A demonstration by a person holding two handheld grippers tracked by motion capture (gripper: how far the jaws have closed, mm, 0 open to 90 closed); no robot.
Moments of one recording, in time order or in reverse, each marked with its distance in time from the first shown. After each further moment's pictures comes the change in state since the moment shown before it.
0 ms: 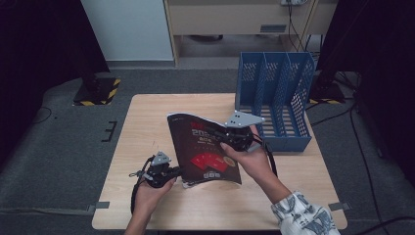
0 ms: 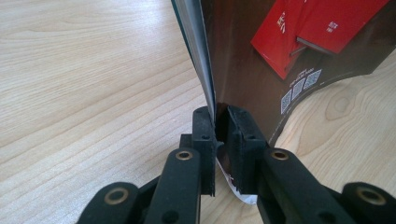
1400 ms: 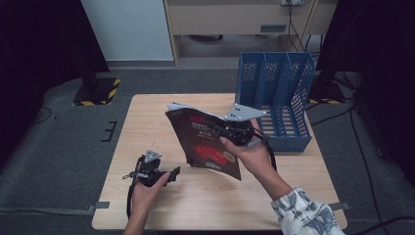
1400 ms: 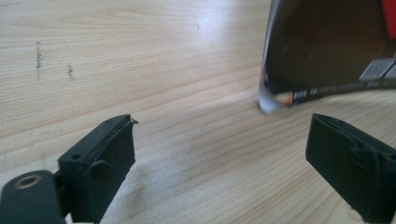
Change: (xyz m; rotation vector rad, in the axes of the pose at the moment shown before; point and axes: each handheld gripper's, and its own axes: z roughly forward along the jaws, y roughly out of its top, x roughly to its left) left arm 0.025 -0.013 0.001 -0.027 0.204 -0.144; right arm 0.000 0.024 -0.005 -0.011 -0.026 -0.011
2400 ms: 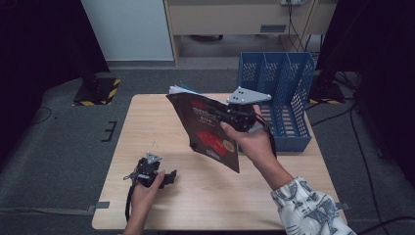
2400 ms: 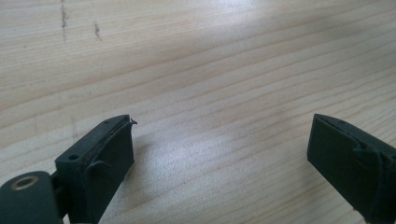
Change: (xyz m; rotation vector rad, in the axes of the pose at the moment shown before) left arm 0.009 -0.013 0.013 0.101 0.108 0.018; right arm -0.014 0.037 -0.005 -0.022 -0.033 0.045
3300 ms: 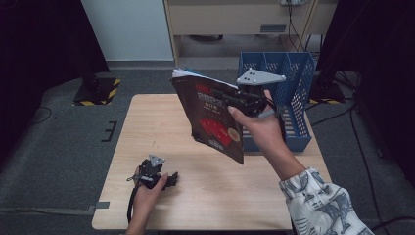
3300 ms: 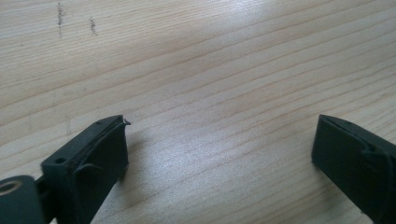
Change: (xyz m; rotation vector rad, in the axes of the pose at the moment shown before) left arm -0.007 -0.006 0.007 -0.014 0.047 0.045; right arm -0.015 0.042 -0.022 -0.028 -0.011 0.025
